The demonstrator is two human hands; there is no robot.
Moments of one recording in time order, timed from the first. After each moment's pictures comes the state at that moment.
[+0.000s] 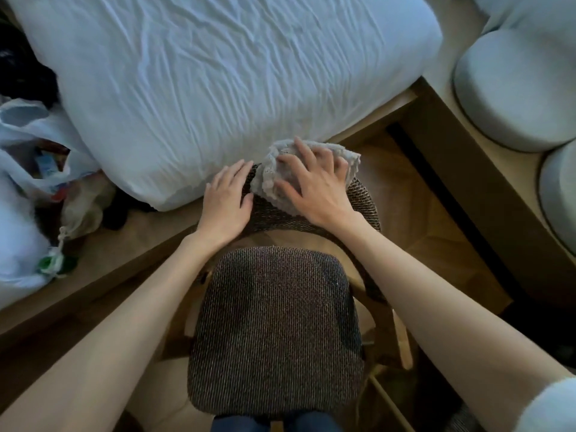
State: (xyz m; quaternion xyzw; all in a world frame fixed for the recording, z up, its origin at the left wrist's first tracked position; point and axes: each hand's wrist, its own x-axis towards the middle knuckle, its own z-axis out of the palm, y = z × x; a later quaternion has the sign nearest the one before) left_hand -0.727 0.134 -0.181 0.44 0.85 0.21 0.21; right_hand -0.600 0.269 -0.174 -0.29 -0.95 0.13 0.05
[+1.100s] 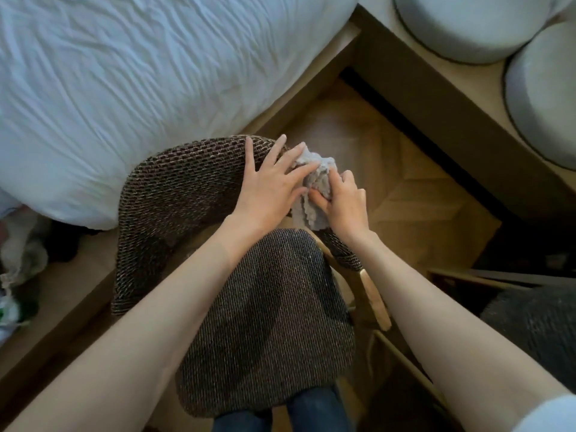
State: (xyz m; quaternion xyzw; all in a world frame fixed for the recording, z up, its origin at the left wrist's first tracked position) left_hand -0.588 0.246 -0.203 0.71 0.70 0.06 0.09; right_hand -0.432 0.302 -0.258 -0.54 -0.80 0.26 0.10
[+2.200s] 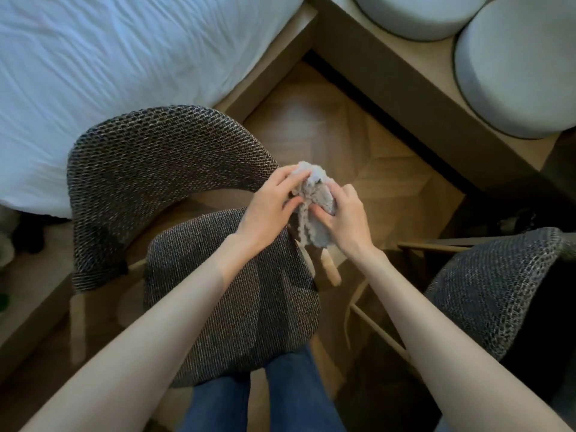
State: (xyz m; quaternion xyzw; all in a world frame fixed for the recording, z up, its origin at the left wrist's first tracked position) left_hand -0.474 0.204 -0.205 0.61 0.65 0.33 0.31; right_hand -0.315 0.243 -0.208 -0.56 -0.74 0.35 0.12
